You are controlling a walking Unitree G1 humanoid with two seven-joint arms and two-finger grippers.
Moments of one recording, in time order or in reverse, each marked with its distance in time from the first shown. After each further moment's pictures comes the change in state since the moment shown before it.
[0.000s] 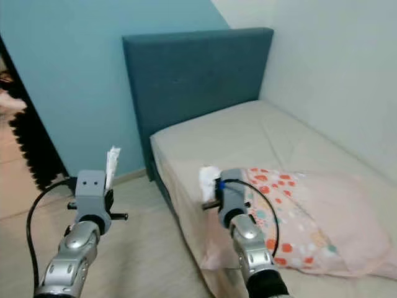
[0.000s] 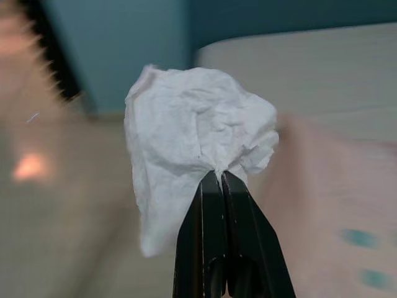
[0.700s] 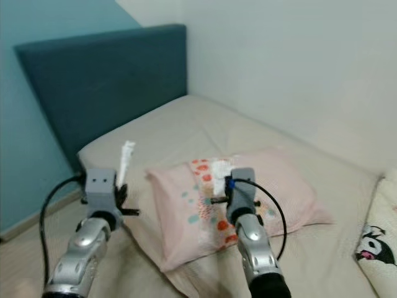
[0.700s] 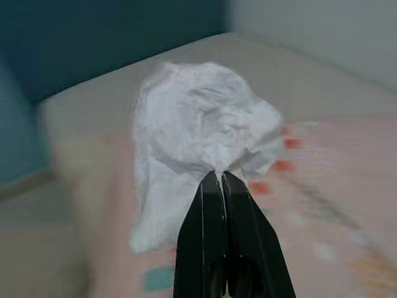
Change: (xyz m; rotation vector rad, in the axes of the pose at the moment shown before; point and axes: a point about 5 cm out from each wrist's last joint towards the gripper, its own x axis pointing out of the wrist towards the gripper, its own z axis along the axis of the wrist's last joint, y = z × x) left arm 0.001 -0.004 0.018 -0.029 -0.099 -0.019; right arm -0.005 -0.013 0.014 0.067 -0.120 -0.145
